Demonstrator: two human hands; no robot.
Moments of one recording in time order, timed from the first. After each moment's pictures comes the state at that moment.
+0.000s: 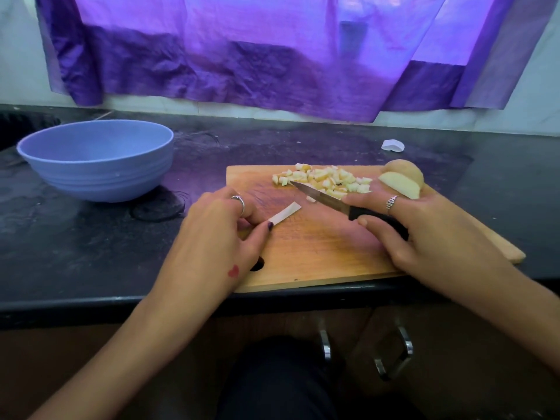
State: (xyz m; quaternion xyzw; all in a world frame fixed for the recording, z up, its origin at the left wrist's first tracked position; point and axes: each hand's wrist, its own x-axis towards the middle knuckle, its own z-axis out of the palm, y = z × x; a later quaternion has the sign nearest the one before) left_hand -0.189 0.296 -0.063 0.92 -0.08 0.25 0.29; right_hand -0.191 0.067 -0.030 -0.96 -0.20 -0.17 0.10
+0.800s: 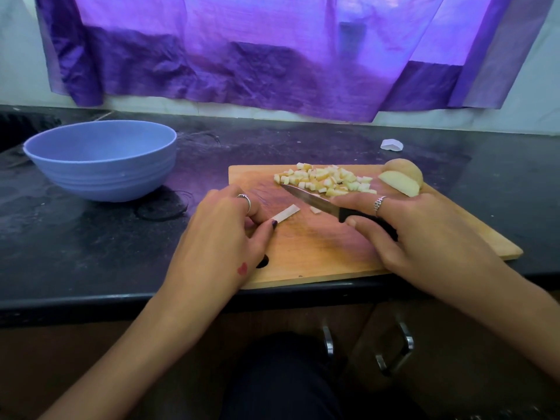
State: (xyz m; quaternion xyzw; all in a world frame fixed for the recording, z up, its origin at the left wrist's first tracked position) left_hand -0.190 0.294 -0.062 0.92 -0.07 0.25 0.28; right_hand -0.196 0.079 -0.029 -0.96 -0.20 -0.17 0.08
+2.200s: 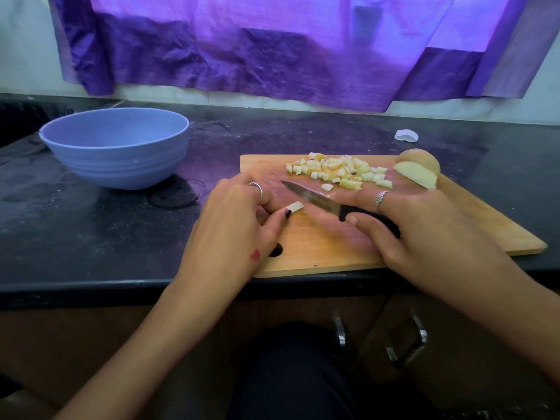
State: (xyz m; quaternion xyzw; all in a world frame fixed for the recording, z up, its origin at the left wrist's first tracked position) left_hand -0.189 0.294 -0.063 0.92 -0.06 0.24 0.31; right_hand -0.205 0.099 -0.029 -0.96 -0.22 -0.14 0.11
